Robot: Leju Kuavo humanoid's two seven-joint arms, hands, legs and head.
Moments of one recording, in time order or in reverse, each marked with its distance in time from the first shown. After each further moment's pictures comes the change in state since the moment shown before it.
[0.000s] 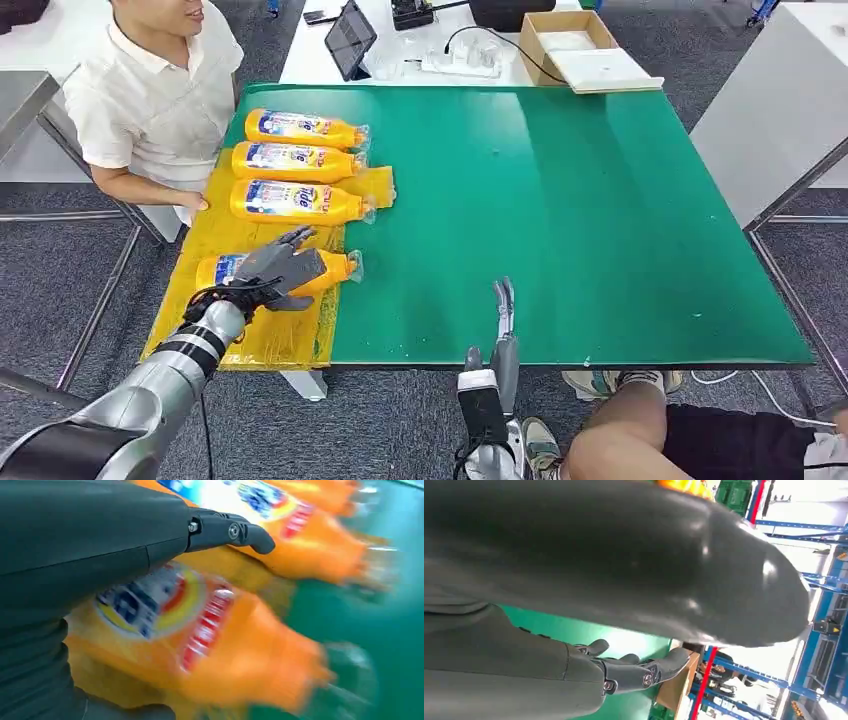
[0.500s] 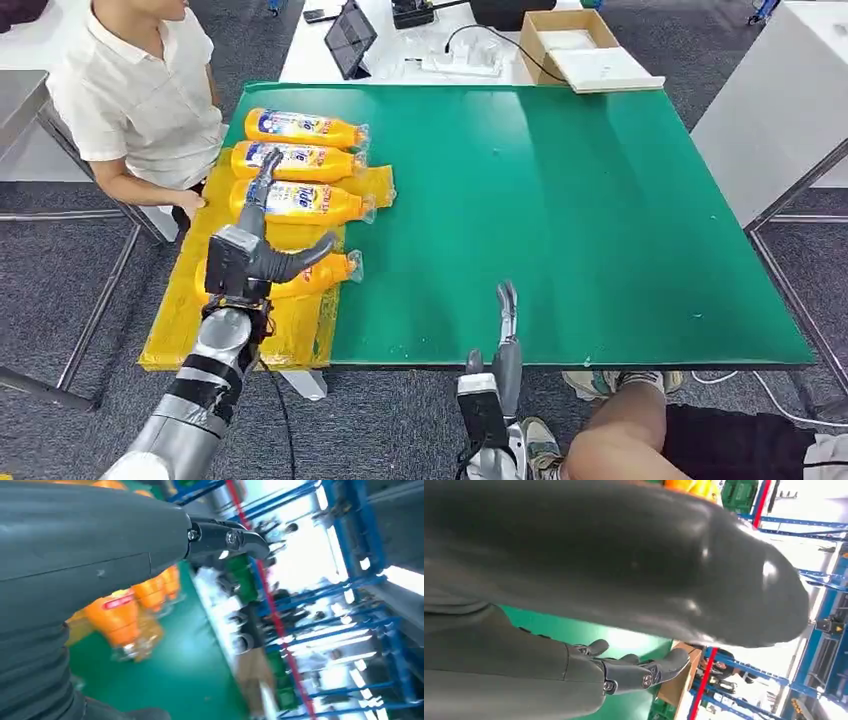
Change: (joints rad) left arm 0.267 -0.092 0.010 -0.661 0.577 0.171 -0.204; right arm 0.007 -0.009 0.015 0.000 0.003 -0.033 0.000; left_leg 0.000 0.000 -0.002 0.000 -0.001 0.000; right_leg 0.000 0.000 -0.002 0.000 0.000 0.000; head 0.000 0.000
